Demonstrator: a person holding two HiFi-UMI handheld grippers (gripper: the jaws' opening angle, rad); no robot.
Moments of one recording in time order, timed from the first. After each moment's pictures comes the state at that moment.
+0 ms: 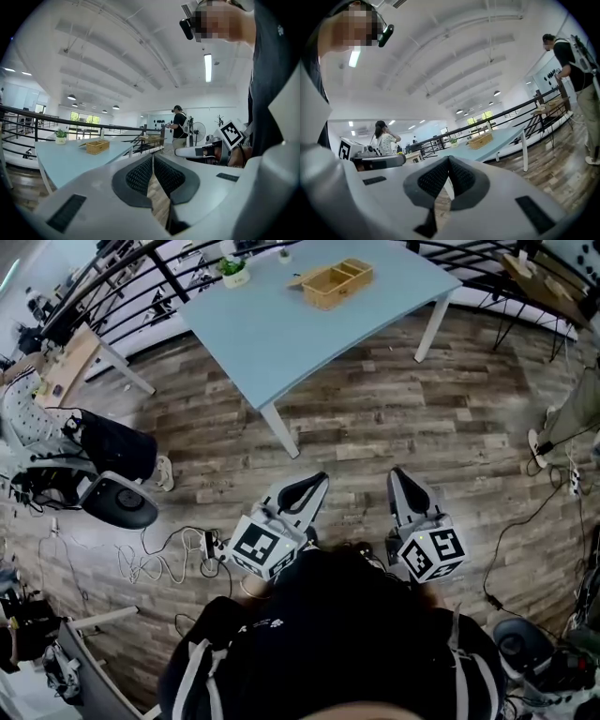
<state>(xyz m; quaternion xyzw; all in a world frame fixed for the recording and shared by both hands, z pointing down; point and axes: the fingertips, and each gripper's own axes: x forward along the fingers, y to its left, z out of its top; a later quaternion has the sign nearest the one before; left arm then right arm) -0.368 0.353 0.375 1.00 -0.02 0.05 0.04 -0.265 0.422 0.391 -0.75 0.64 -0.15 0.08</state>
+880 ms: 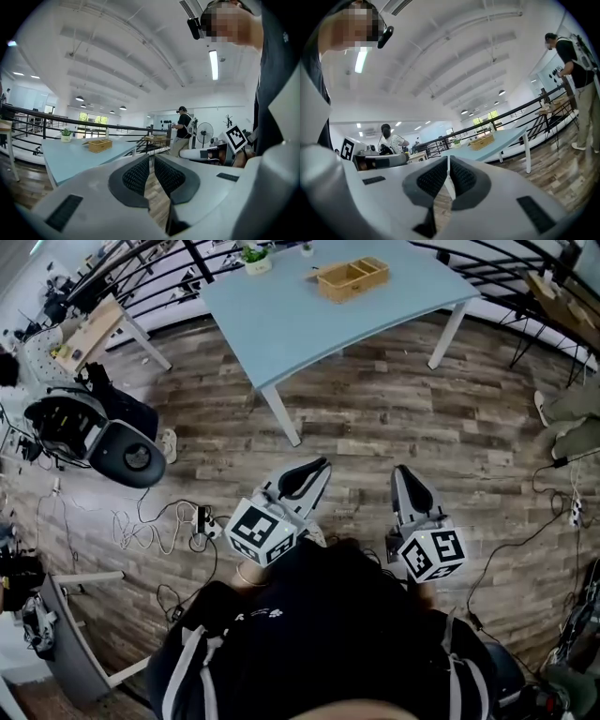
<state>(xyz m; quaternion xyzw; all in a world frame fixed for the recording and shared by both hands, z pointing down) -0.340 0.412 0.377 0.99 -0.07 0.05 0.05 -0.233 0.484 0.394 -0.73 0.67 -0.14 0.09</state>
